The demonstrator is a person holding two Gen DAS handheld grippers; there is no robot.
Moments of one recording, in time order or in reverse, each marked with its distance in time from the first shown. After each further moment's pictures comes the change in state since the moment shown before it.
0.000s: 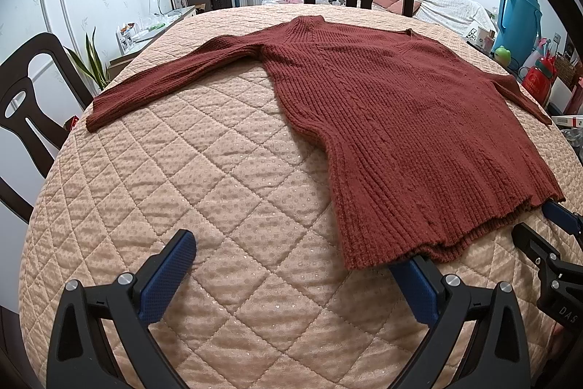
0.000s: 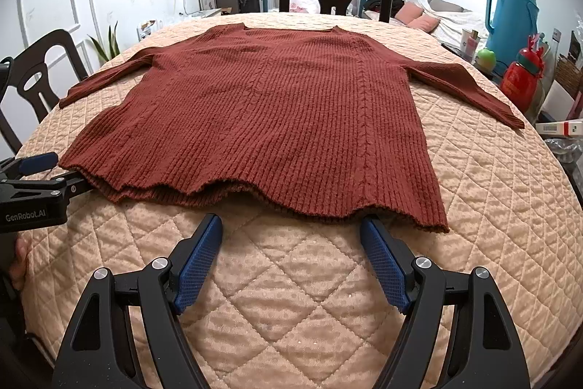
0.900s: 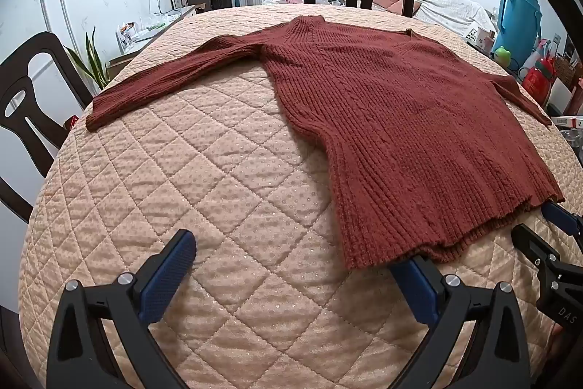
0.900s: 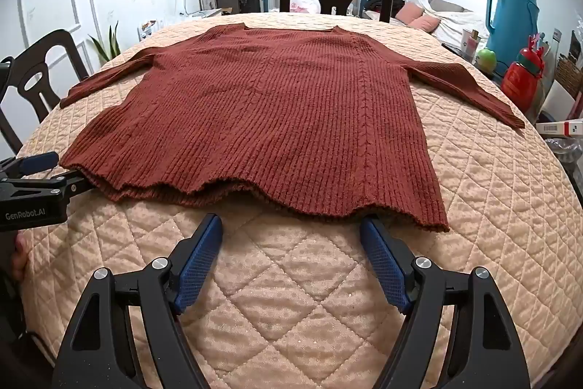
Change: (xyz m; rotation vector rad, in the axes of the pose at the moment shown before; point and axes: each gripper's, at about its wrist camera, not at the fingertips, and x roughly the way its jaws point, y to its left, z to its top) left arm 0.000 0.000 0.000 0.002 0.001 0.002; right arm 0.001 0.002 -0.002 -0.002 -0.002 -0.006
